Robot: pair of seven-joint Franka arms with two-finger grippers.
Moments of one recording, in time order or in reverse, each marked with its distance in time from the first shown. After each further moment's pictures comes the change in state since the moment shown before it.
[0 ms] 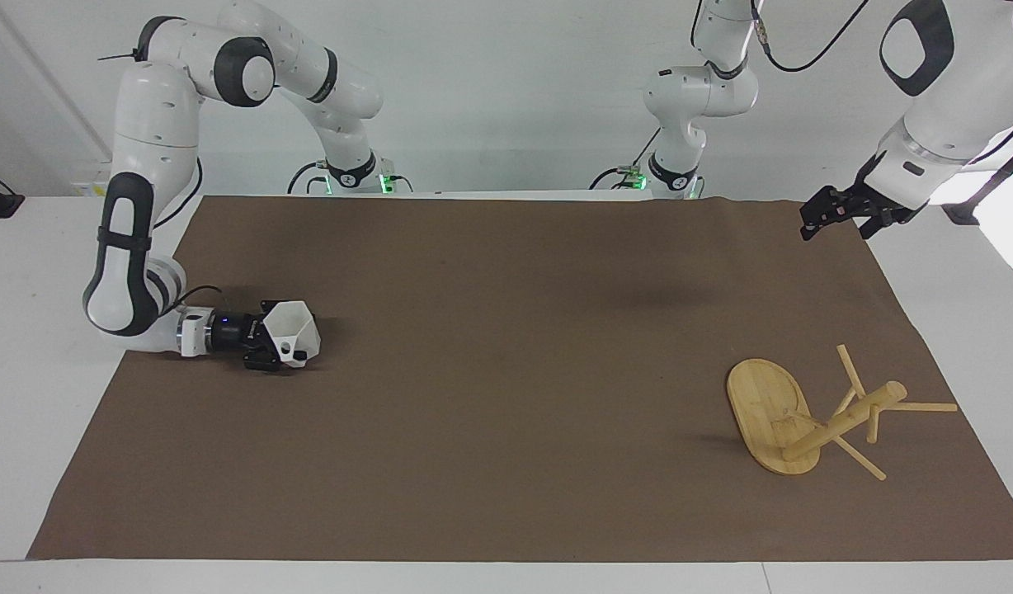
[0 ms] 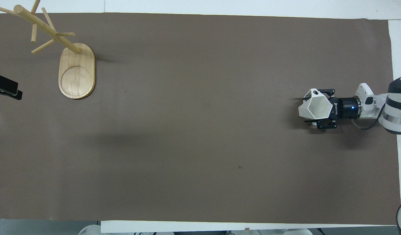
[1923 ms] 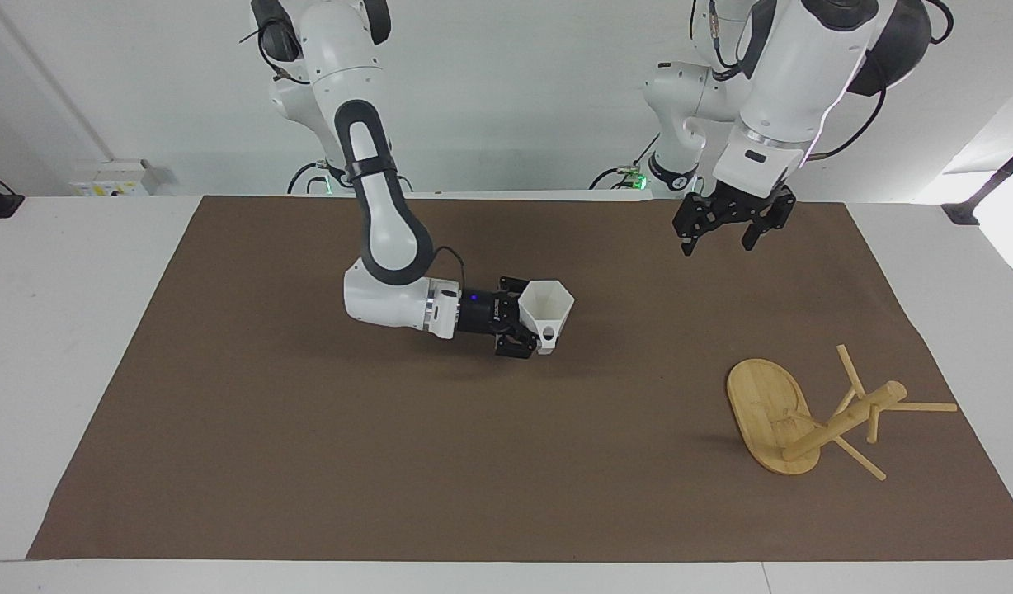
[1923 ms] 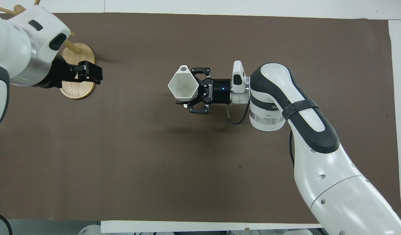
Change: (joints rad) left arm -0.344 0.017 -0.019 -0.006 0.000 0.213 -0.458; right arm 0.862 -0.204 0.026 -0.015 0.697 0.669 0.364
